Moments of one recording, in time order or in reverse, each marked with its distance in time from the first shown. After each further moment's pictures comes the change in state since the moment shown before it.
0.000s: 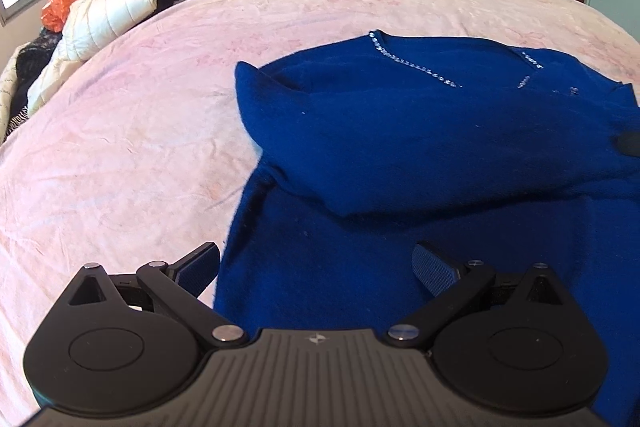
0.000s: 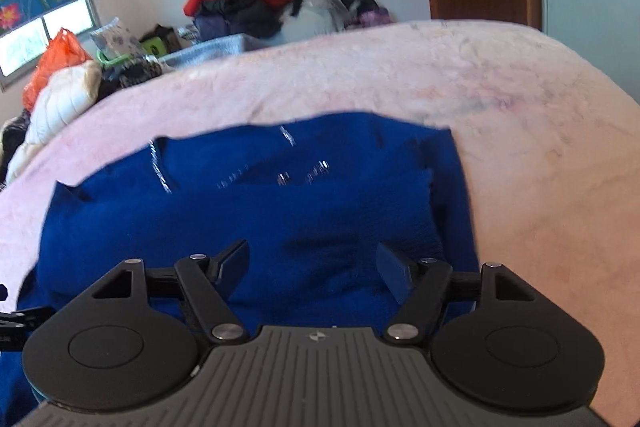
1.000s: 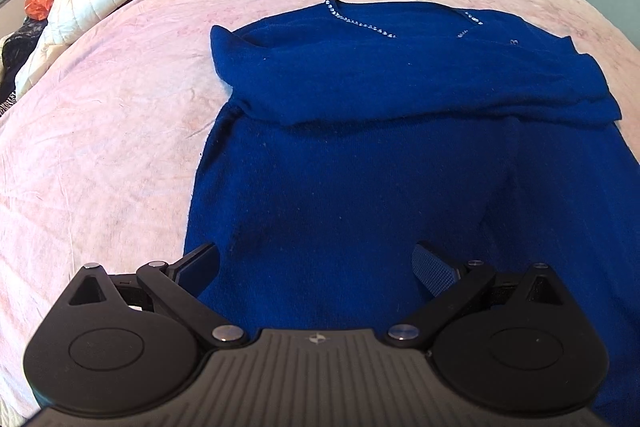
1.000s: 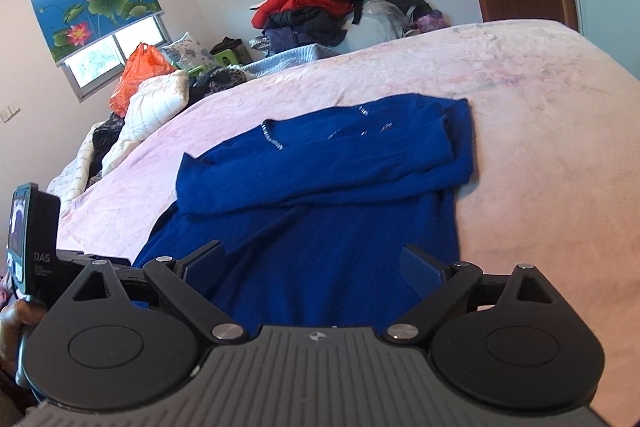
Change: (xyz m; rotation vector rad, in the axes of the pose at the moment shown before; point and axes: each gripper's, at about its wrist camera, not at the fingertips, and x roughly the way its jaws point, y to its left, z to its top) left arm -0.048 -0.016 -0.045 0.039 0.059 -0.064; right arm -0.154 0.007 -0.066 -0.023 0.003 0.251
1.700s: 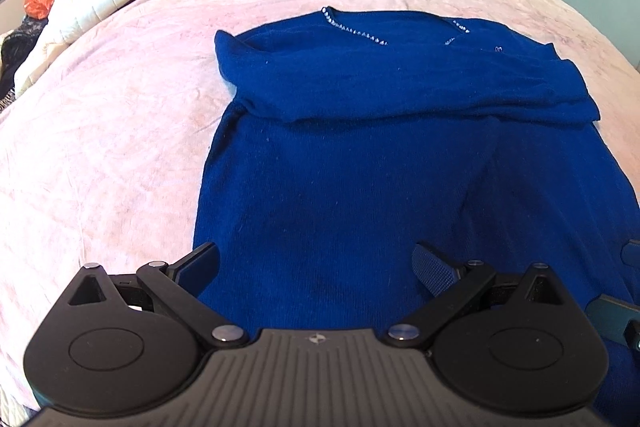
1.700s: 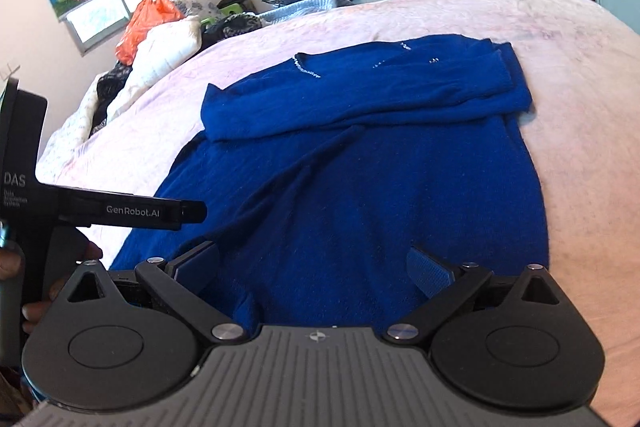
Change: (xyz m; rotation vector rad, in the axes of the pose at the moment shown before) left arm -0.022 0.012 -0.008 -0.015 -0.008 -0.034; right arm 0.022 0.056 -0.039 -0.053 0.111 -0.026
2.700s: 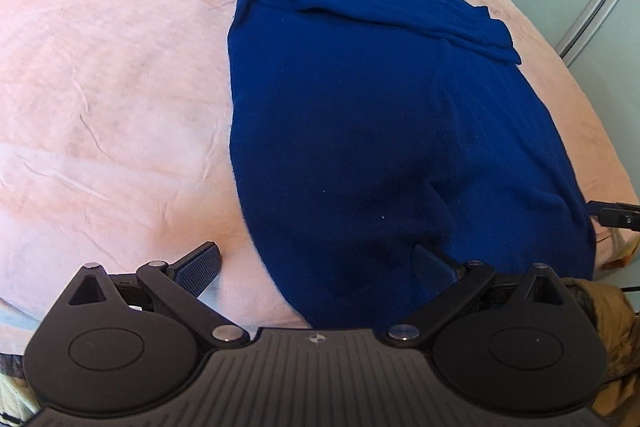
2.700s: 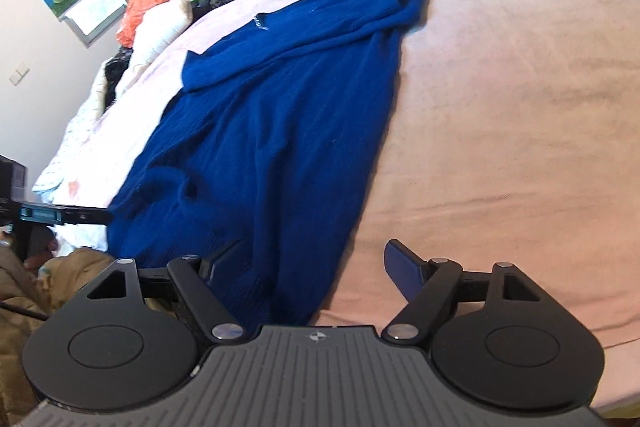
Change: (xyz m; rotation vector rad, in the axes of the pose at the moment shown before) left arm -0.026 0.098 -0.086 -0.017 0.114 -0.353; right arm -0.086 -0.107 -0.050 0.118 0.161 0.111
